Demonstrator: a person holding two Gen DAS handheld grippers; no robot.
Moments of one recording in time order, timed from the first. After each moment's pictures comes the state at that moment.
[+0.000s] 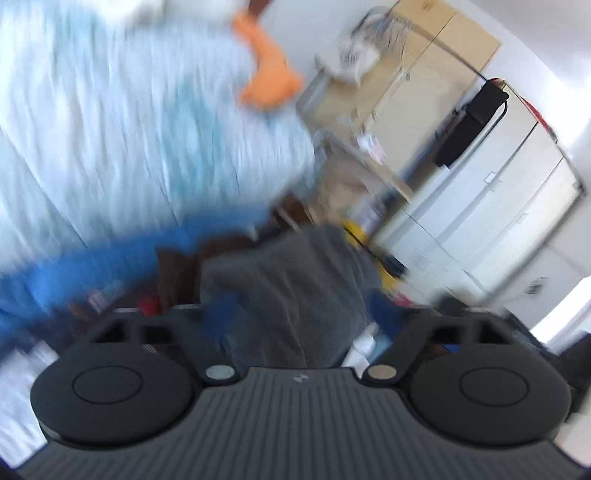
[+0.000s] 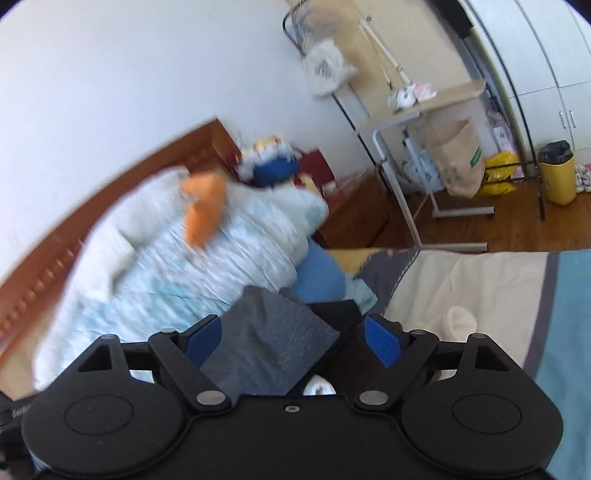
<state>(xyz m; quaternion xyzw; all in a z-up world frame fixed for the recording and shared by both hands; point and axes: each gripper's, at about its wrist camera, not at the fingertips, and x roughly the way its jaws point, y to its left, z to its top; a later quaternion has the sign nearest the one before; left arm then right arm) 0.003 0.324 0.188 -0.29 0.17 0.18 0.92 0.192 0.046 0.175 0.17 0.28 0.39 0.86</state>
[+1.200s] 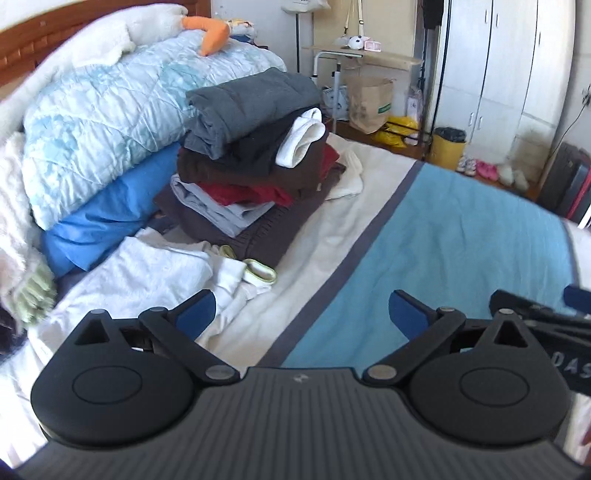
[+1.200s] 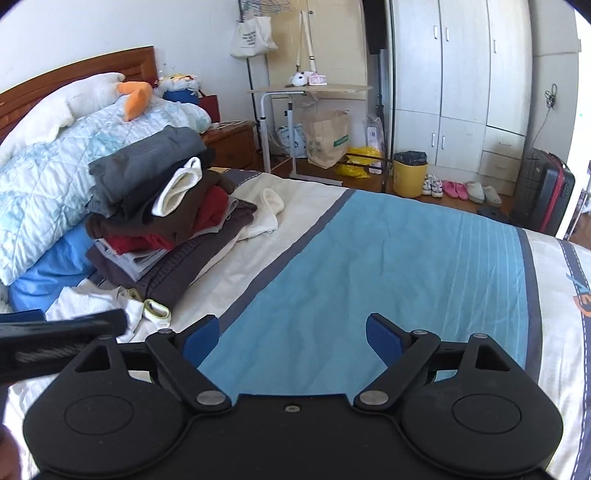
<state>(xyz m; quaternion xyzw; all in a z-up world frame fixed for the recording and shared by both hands) -0.129 0.042 0.140 -0.08 0.35 0.23 0.91 -0.067 -0.124 0.138 -0.03 0.33 0.21 0.92</state>
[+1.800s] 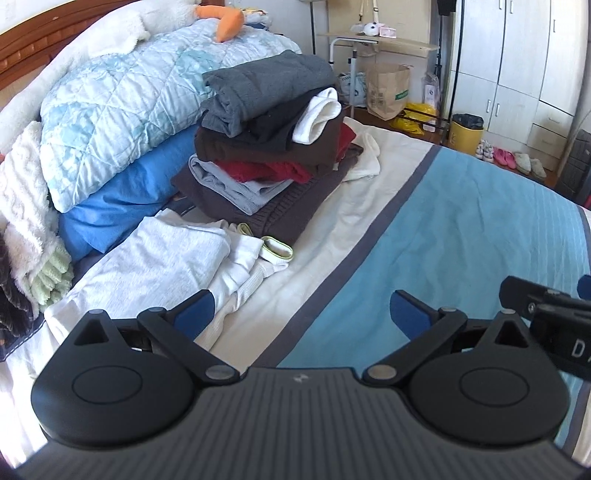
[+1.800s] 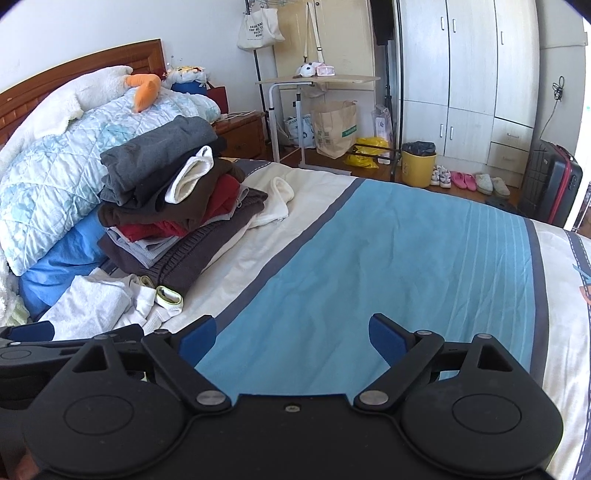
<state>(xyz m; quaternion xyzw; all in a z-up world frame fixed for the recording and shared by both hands) -0.137 0.041 0.129 -0.09 0.36 0.26 0.89 -0.077 -0.126 0.136 -0.03 0.35 0.22 0.91</state>
